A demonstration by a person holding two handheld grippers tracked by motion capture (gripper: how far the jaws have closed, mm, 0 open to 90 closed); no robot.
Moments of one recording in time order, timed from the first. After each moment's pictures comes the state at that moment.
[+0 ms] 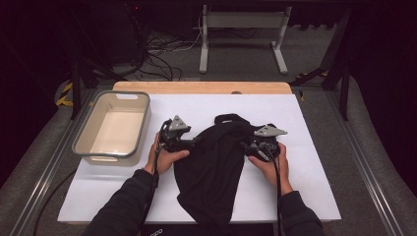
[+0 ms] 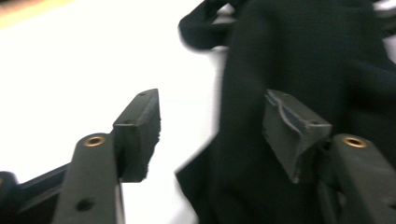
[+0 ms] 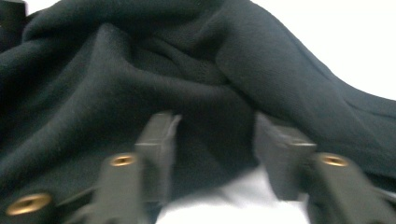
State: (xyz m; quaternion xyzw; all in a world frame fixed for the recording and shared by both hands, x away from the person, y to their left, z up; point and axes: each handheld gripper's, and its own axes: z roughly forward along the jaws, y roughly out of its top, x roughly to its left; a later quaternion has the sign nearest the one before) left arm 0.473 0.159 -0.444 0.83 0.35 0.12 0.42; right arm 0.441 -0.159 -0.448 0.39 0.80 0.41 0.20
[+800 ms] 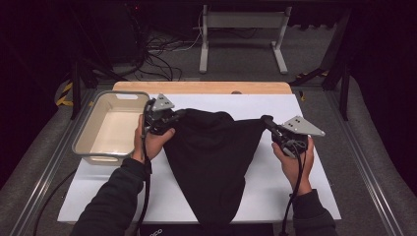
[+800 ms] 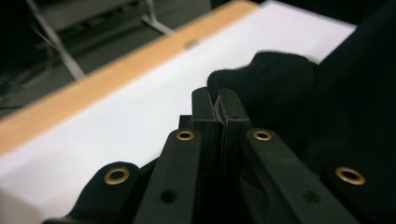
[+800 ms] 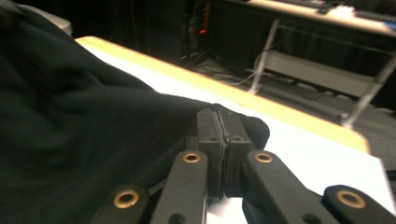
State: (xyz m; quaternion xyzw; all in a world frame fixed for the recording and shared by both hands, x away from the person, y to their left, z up) left arm 0.436 0.193 -0.332 0.78 0.35 0.25 0.45; right arm 0.399 -0.198 -0.357 0.37 0.72 0.48 0.34
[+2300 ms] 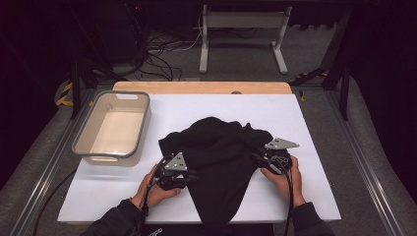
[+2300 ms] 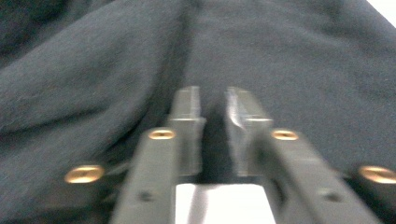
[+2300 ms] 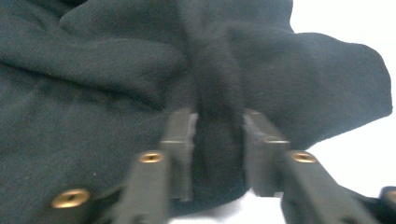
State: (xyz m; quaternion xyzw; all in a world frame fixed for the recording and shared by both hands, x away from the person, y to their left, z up) left arm 0.361 0.167 -0.462 0.89 0.22 0.06 0.39; right arm 0.405 -0.192 -0.456 0.39 0.81 0.38 0.21
